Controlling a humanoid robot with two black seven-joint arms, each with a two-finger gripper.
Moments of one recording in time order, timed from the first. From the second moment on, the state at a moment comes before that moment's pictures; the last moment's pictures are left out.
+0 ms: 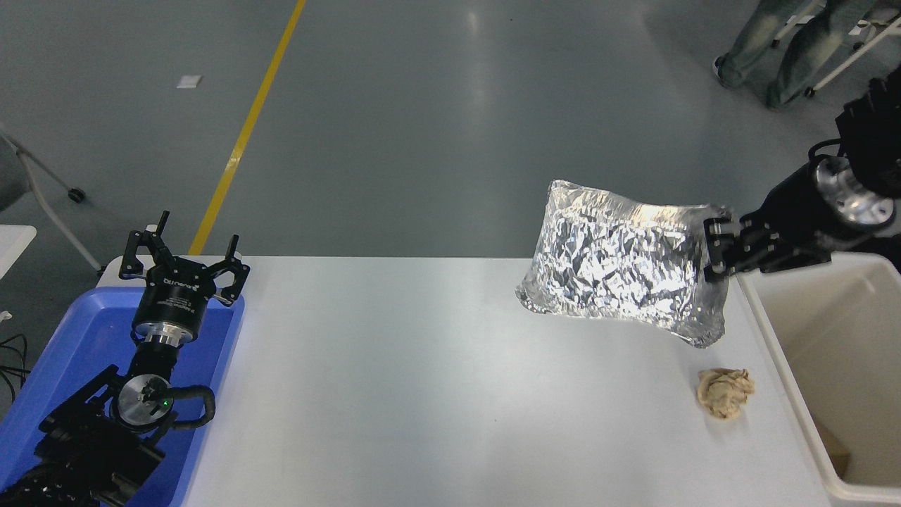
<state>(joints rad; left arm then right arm) -0.52 0.24 -1.00 -0.46 -0.12 -0.69 -0.40 2.52 -0.51 -1.29 1.54 -0.17 0.76 -0.09</state>
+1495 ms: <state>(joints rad) -0.52 0.24 -1.00 -0.46 -0.12 -0.69 -0.40 1.23 -0.94 -0.67 0.59 -0.58 0.36 -0.08</state>
